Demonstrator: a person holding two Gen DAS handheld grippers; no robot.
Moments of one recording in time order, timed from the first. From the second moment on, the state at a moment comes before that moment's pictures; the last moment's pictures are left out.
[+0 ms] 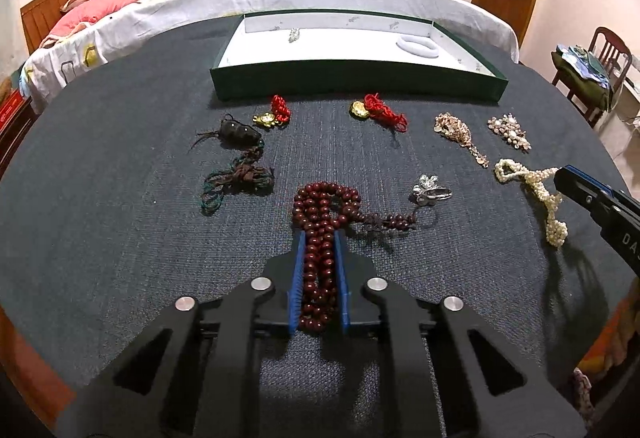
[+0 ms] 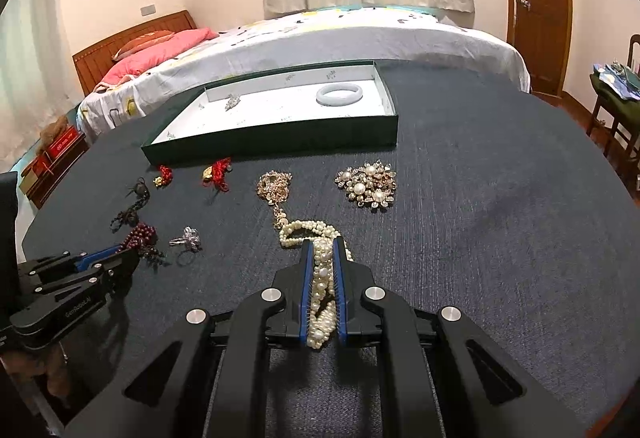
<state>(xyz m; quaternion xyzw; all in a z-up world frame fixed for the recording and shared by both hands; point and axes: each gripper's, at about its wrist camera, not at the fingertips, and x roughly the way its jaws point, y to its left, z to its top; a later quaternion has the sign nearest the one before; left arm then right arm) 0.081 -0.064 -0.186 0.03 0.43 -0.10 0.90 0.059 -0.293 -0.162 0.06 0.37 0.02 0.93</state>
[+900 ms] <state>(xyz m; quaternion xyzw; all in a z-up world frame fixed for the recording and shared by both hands) 0.084 -0.046 -0.152 0.01 0.38 -0.08 0.92 0.056 -0.288 -0.130 0.06 0.34 0.03 0.94</state>
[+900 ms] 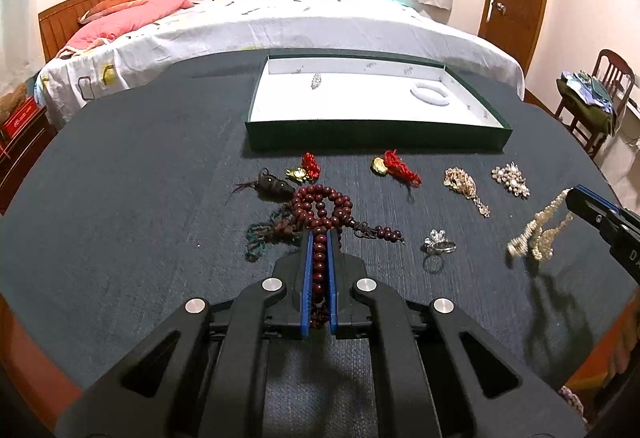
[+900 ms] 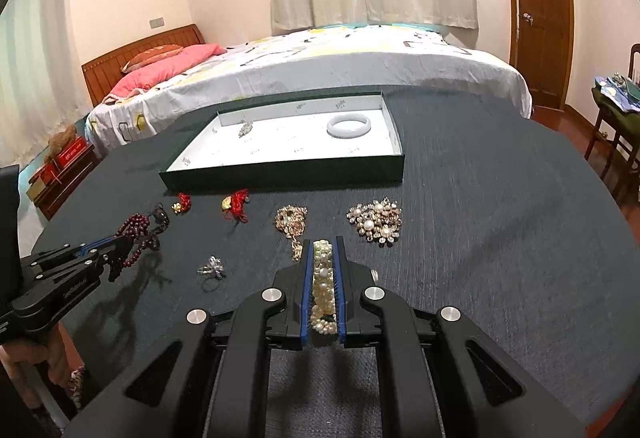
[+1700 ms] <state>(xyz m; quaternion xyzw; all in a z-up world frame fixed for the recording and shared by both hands) 0.120 -0.056 -0.115 0.00 0.35 -0.11 0.93 0.096 -0.281 -0.081 0.06 0.29 0.05 0.95</state>
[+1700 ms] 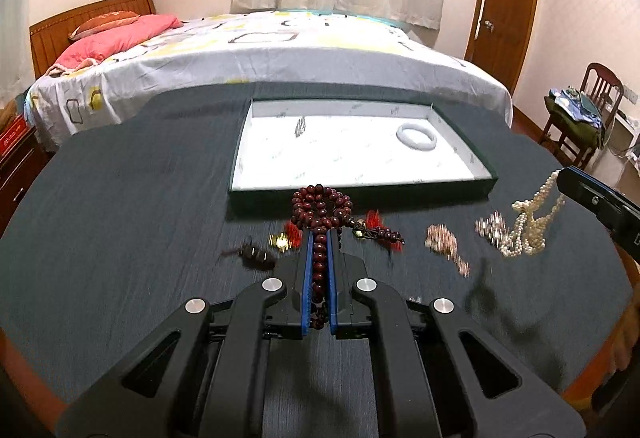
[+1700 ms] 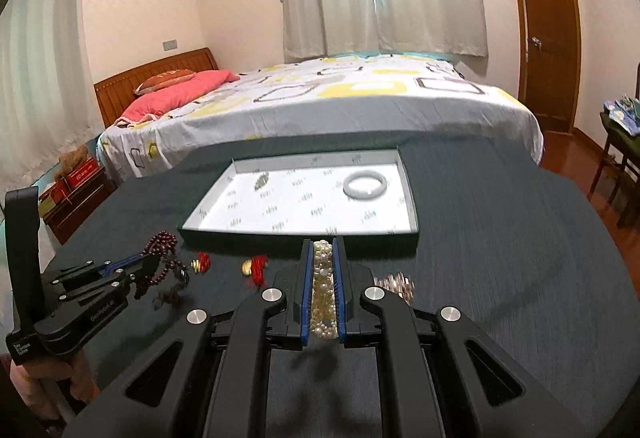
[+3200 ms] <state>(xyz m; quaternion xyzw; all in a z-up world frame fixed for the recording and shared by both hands) 0.355 -0.120 -0.168 0.02 0.43 -0.09 0.90 0.353 -0.265 -0.155 0.07 0.42 0.09 0.90</state>
